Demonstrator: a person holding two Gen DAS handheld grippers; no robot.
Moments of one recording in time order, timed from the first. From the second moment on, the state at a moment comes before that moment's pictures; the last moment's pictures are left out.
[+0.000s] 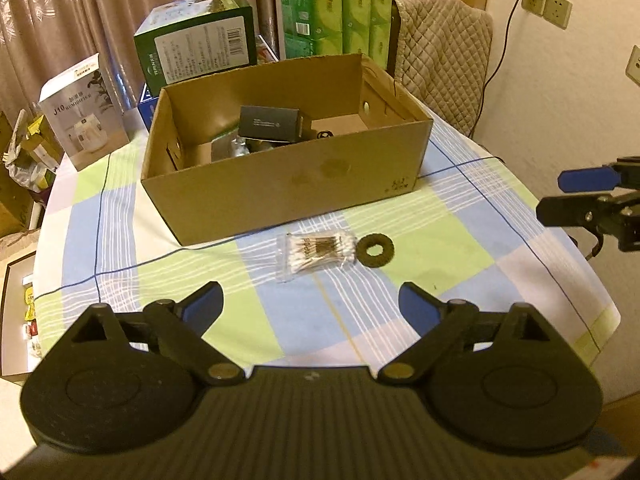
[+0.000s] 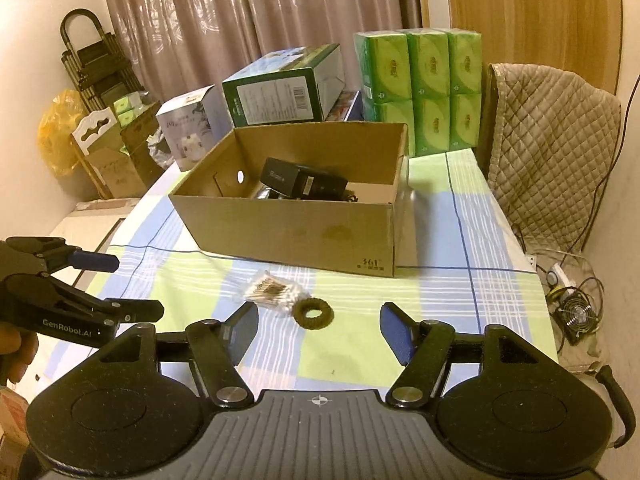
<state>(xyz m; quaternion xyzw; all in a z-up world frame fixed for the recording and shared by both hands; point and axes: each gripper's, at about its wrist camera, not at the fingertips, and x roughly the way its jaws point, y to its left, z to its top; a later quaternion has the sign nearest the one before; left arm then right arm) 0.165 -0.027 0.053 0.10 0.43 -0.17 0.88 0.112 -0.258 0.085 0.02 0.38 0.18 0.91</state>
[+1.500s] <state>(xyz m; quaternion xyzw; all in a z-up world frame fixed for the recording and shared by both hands) 0.261 -0.067 -0.062 0.34 0.39 -0.39 0.75 0.239 -0.202 -0.064 -0.18 0.44 0.37 0.80</state>
